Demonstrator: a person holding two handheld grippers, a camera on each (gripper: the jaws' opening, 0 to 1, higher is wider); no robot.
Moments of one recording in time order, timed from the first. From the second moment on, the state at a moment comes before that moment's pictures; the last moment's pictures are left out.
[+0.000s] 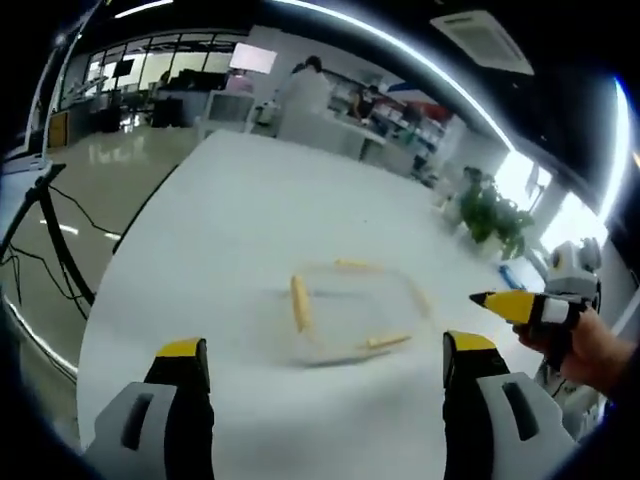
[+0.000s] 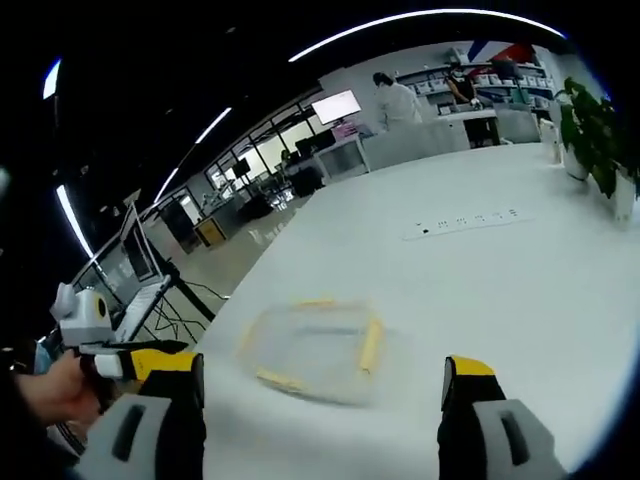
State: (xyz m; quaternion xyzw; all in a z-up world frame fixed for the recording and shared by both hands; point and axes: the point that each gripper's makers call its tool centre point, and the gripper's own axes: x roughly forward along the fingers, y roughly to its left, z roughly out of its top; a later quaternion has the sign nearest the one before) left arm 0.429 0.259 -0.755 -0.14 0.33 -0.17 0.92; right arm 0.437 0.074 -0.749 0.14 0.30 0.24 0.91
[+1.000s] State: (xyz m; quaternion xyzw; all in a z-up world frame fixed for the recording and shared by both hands) left arm 0.294 0.308 -0.732 -0.06 0.35 -0.21 0.91; right arm 0.260 -0.020 -0.751 0.05 0.35 0.22 0.91
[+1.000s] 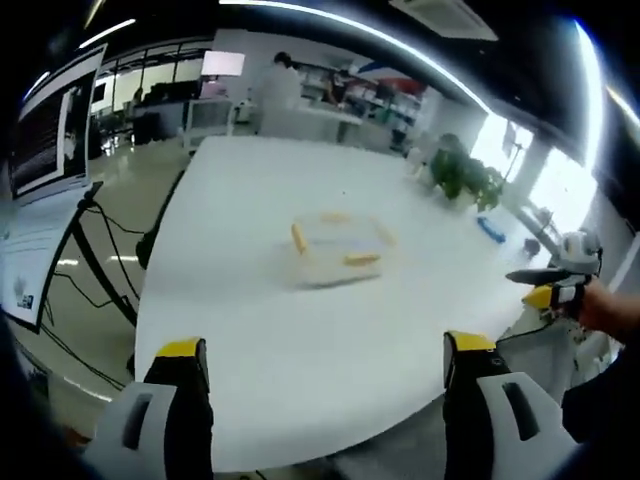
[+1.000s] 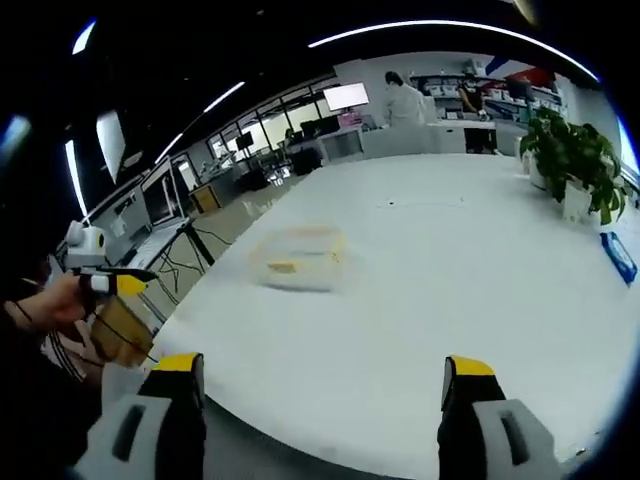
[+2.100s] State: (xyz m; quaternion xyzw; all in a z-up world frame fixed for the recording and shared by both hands) left arm 0.244 0.323 -0.758 0.00 0.38 -0.20 0.90; right arm 0.214 -0.053 -0.763 0.09 0.38 0.18 0.90
